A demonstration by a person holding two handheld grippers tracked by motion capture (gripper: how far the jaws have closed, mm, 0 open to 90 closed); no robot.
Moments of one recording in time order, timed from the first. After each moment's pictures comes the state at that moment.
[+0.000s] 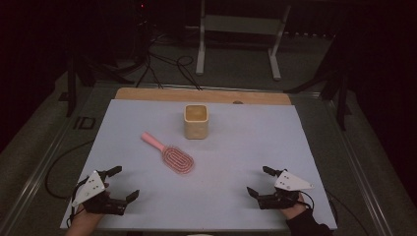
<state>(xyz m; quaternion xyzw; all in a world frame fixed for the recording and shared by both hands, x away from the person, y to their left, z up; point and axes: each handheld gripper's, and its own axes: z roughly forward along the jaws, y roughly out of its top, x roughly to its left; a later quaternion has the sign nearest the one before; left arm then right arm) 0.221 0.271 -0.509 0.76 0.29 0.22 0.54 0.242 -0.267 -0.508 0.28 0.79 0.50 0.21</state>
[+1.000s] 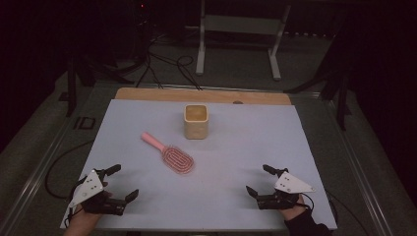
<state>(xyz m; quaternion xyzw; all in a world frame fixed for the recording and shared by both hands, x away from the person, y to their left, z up) 0.218 0.268 -0.492 0.76 0.28 0.23 0.54 0.237 -0.263 -0.500 0.27 0.78 0.51 0.24</state>
